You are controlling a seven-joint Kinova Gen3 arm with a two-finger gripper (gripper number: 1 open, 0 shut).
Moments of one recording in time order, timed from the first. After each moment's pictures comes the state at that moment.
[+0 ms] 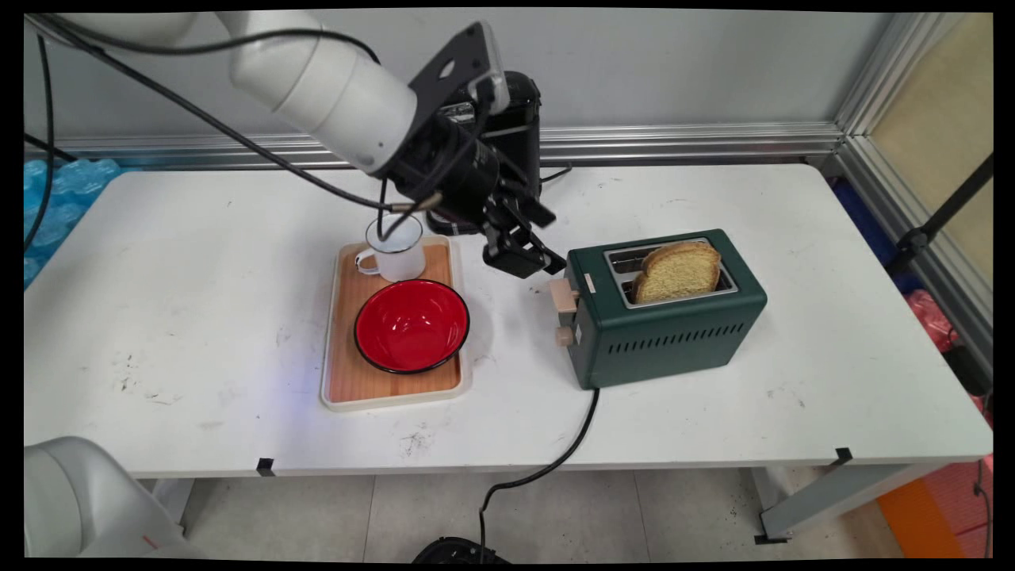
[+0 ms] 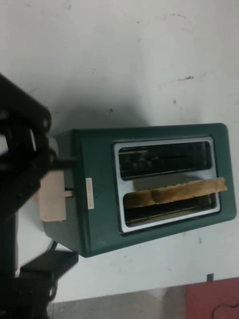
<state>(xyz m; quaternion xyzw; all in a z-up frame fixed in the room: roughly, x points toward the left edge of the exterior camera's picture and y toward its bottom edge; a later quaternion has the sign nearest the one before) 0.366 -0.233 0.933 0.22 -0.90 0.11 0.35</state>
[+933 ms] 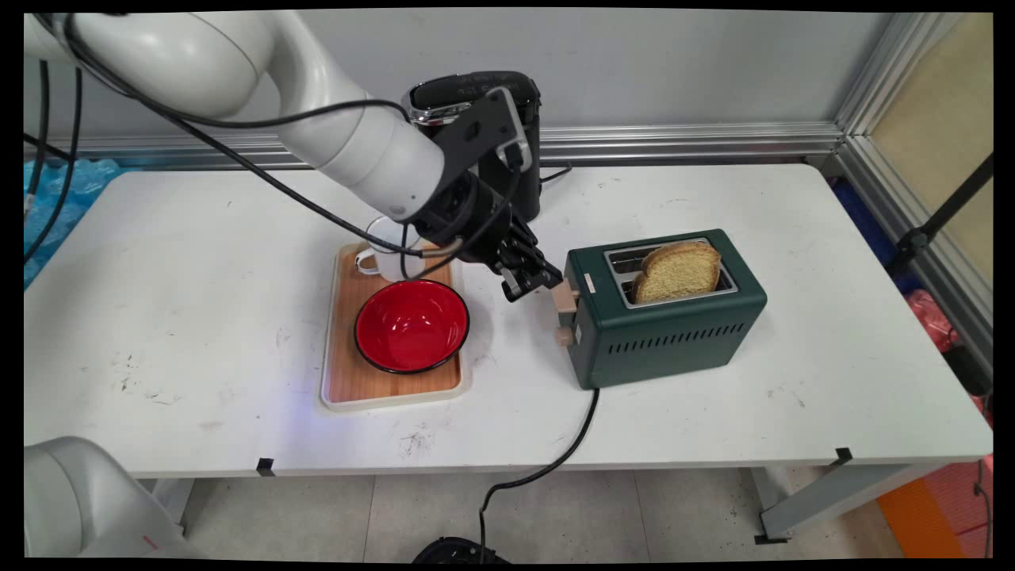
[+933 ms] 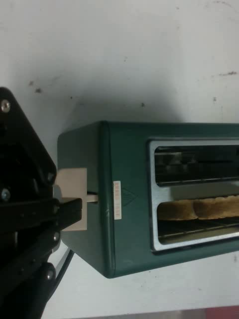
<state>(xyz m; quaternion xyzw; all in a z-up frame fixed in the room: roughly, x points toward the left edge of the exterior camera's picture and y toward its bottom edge) 0.347 -0.237 0.888 0.25 -0.91 0.10 0.32</state>
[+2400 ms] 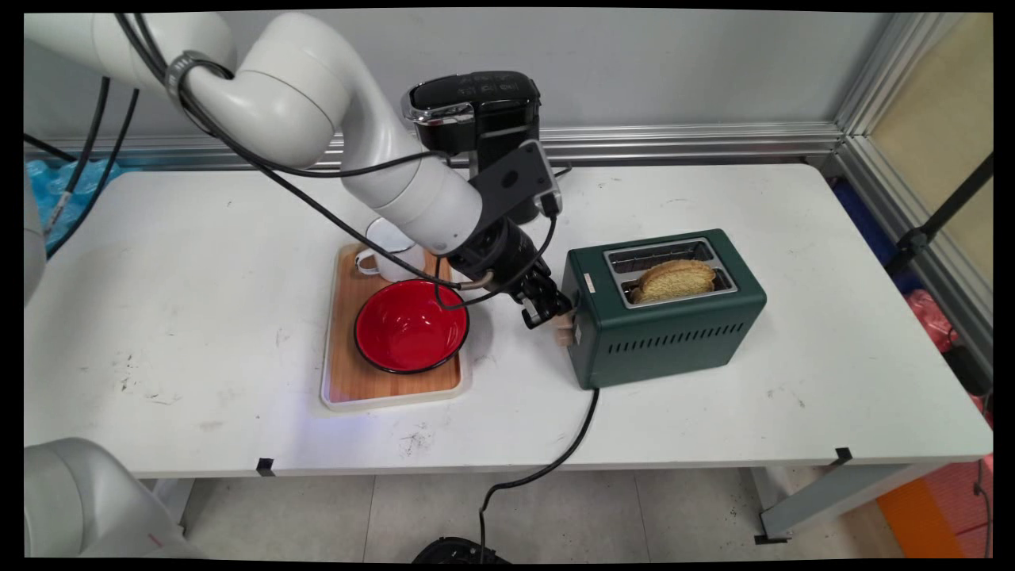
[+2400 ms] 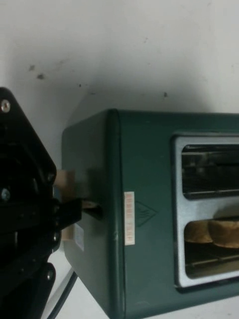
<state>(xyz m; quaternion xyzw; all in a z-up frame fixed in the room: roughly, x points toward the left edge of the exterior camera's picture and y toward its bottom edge) 0.323 -0.258 0.839 0.27 -0.91 0.09 0.29</state>
